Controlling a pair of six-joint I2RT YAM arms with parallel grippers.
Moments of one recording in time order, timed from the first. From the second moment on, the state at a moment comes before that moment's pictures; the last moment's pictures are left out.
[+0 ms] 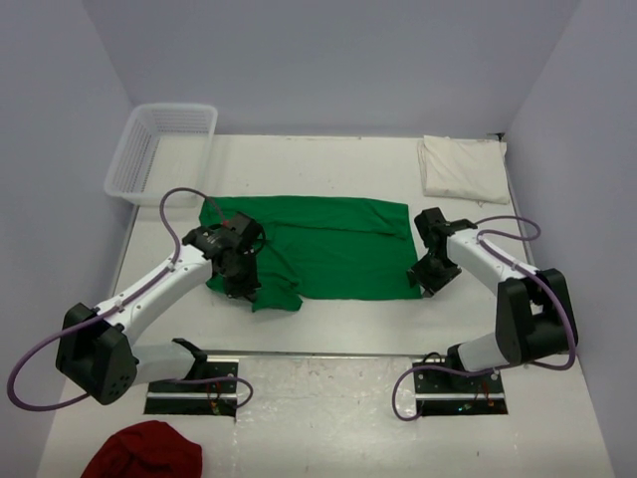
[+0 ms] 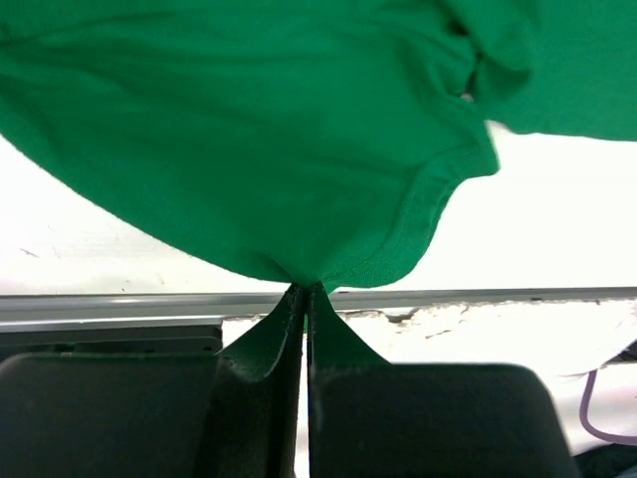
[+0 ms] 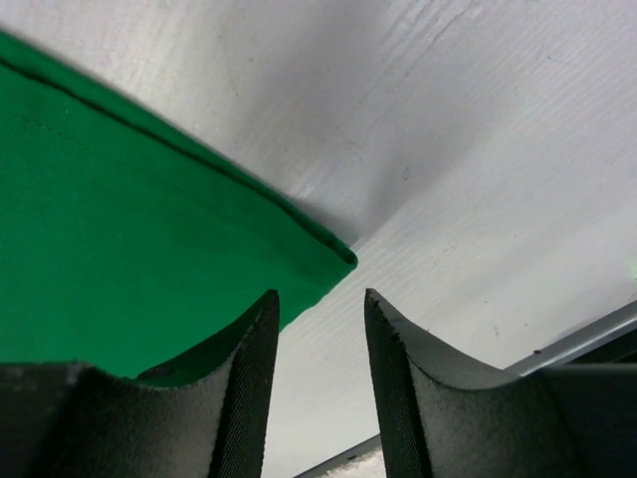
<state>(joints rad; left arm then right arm) -0.54 1.25 0.91 -1.02 0.02 -0.73 0.25 1.46 0.86 -0.93 0.14 1.18</state>
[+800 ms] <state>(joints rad) -0.54 1.25 1.01 -1.05 0.07 -0.69 0.25 1.55 0.86 -0.94 0.17 1.28</state>
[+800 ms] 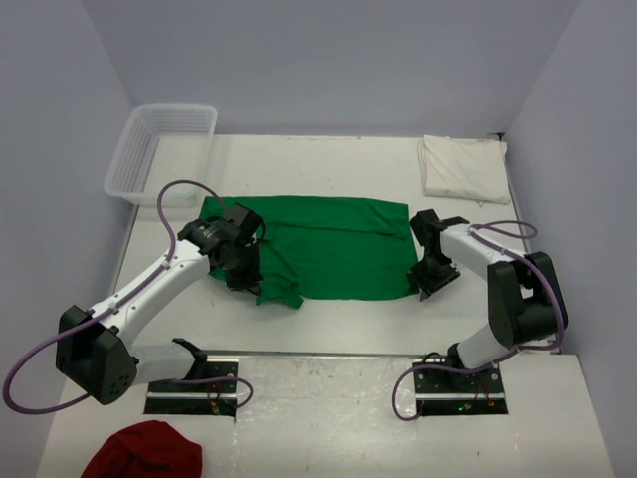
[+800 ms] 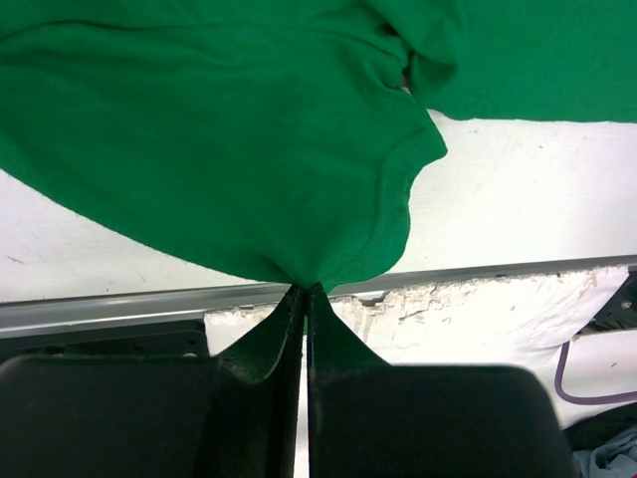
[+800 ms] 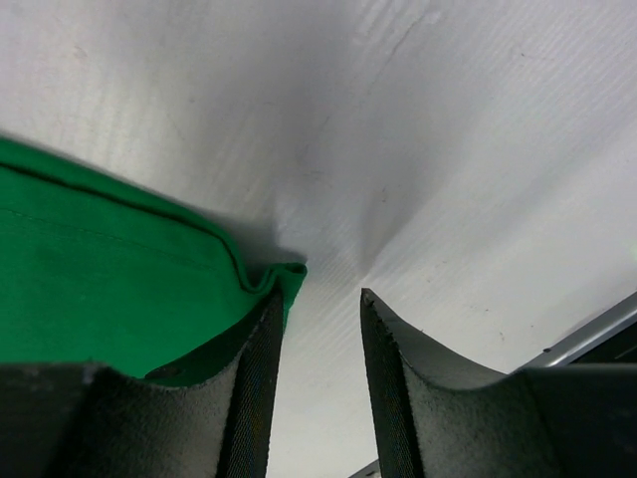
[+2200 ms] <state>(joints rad) -0.54 1.25 1.09 -1.07 0.11 -0.67 0.33 1.63 0.92 -0.98 0.17 1.36</state>
